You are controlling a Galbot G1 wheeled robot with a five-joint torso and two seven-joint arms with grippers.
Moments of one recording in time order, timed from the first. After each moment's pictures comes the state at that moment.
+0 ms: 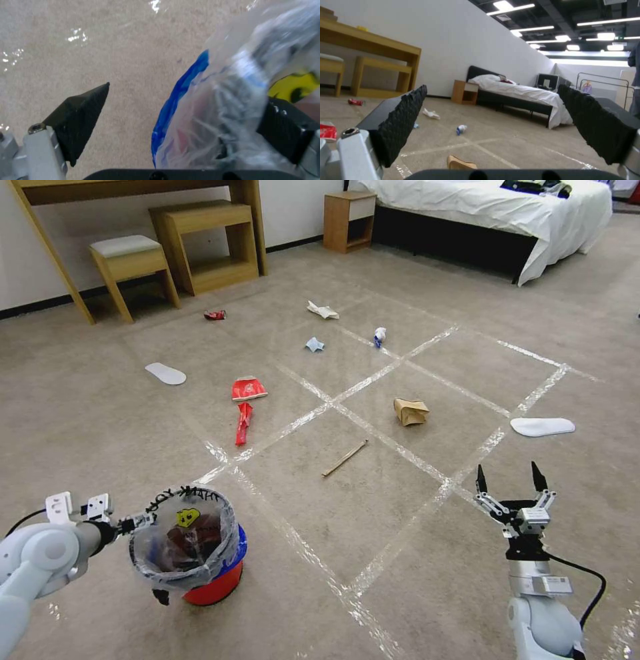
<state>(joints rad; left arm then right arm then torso) 1.34 -0.70 -0.63 -1.75 -1.33 0.74 -0.45 -1.33 1.45 0.89 1.60 0.15 0.68 -0.30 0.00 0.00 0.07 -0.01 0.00</state>
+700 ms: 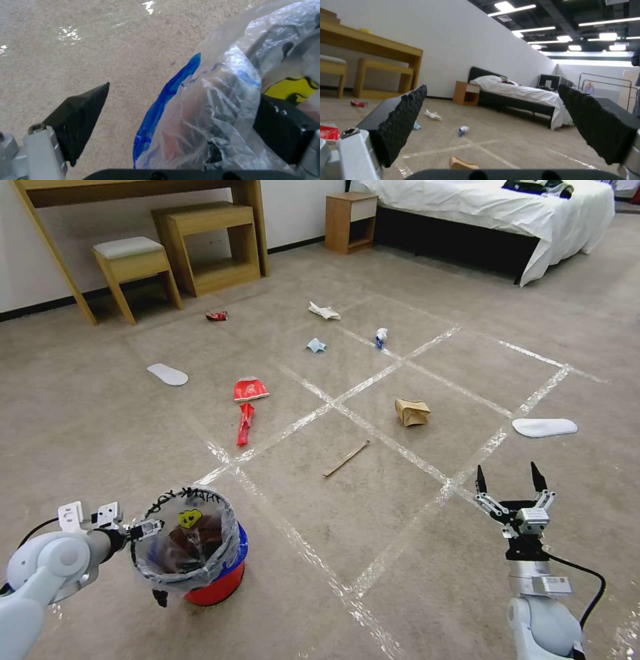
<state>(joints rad) 1.31 -0.73 -0.58 -1.71 -1.32 0.73 -0.41 -1.32 1.45 0.88 1.60 0.15 0.68 -0.30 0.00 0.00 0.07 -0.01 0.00</state>
